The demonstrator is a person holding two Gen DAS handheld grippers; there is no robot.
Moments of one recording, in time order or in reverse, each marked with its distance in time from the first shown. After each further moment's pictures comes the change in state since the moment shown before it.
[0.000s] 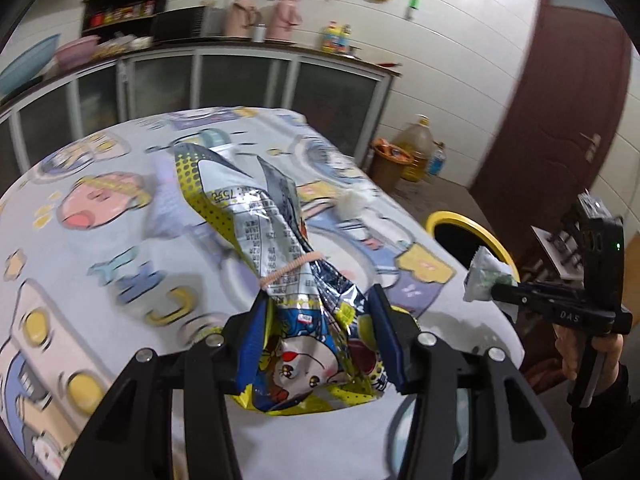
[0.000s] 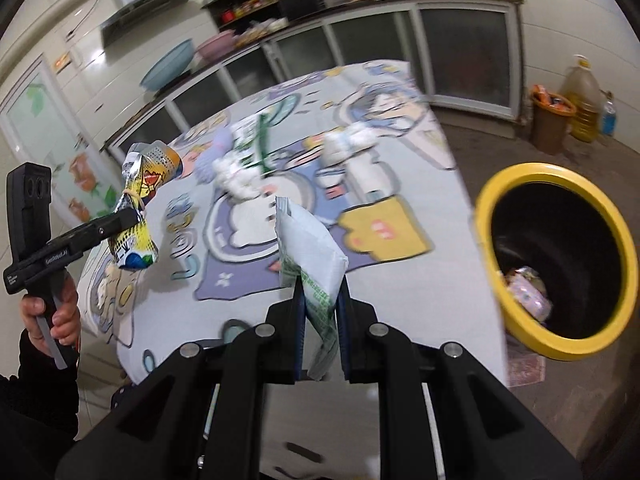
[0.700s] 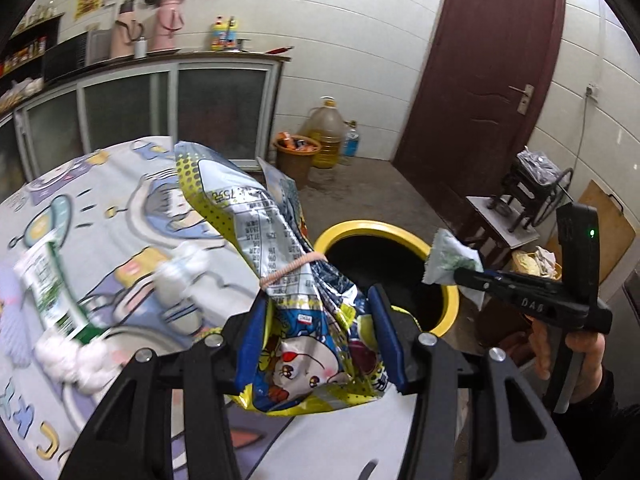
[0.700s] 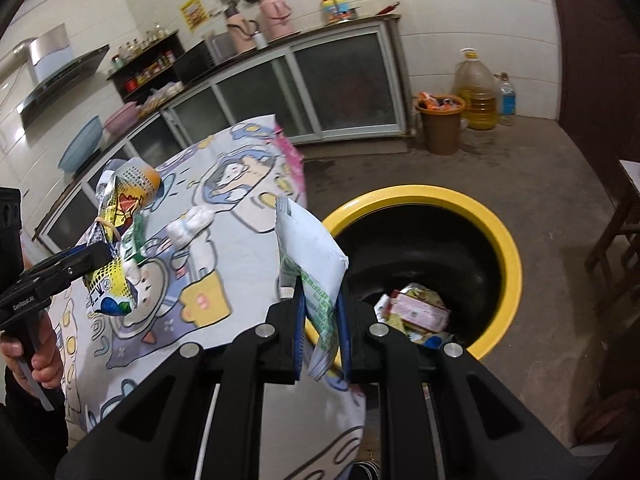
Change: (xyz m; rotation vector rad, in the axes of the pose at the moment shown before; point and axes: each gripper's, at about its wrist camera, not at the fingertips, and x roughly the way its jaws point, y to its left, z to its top) left arm 0.104 -0.142 0.073 0.209 0.037 -0.236; right arm -0.056 -0.123 0.015 0.218 -0.159 -0.258
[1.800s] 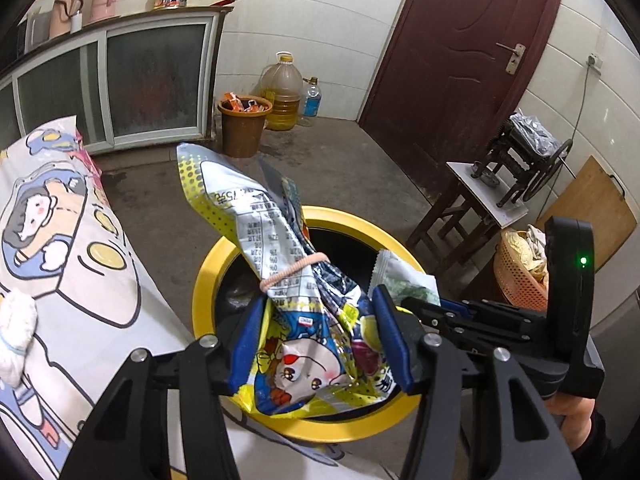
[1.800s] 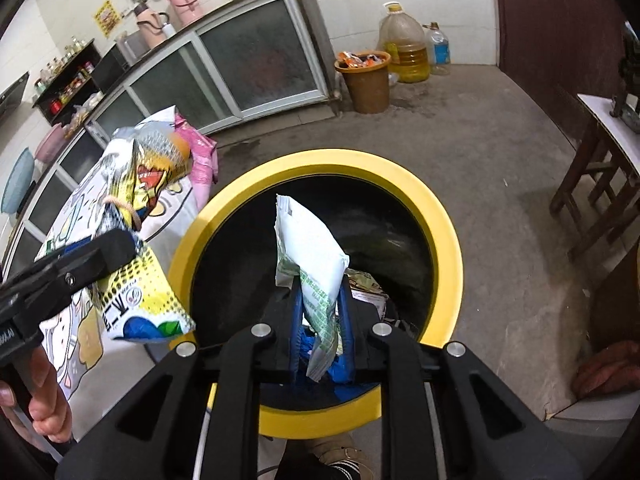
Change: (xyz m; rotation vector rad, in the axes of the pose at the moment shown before) left arm 0.175 -0.083 0.032 0.028 0.148 -0.104; right arm 0.076 -0.097 -0.001 0.195 0.108 -0.181
